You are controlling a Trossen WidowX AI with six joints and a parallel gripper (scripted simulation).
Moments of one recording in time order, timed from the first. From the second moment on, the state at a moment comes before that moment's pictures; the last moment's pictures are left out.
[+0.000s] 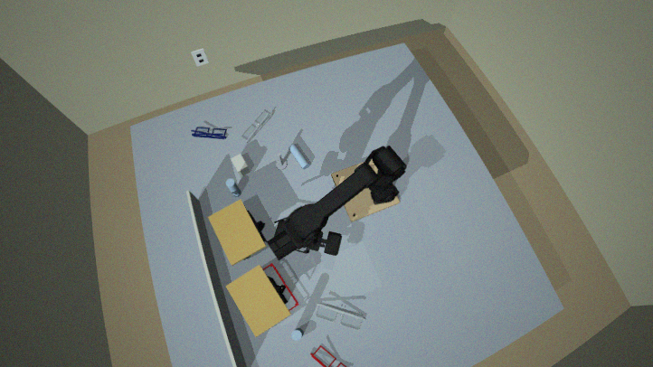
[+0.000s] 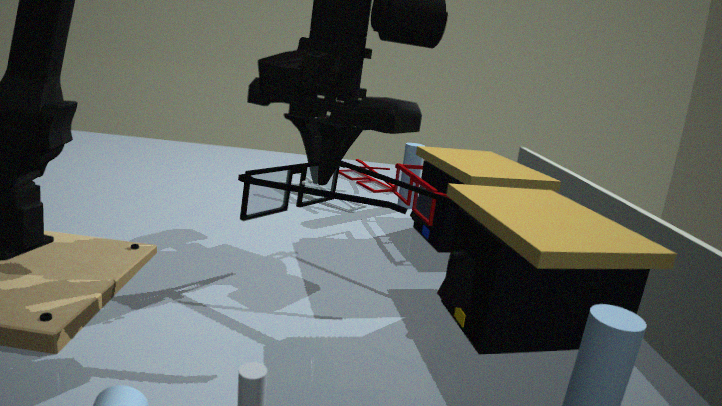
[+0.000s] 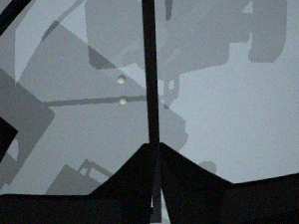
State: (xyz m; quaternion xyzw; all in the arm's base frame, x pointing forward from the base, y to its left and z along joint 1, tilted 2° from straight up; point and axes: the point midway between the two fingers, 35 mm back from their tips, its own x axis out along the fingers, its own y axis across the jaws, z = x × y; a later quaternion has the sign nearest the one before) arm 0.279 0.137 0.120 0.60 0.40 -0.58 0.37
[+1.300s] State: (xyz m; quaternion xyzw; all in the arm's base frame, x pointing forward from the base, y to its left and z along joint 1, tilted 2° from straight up) arm 0.305 0.037 0.151 0.57 0.45 -0.53 0.44
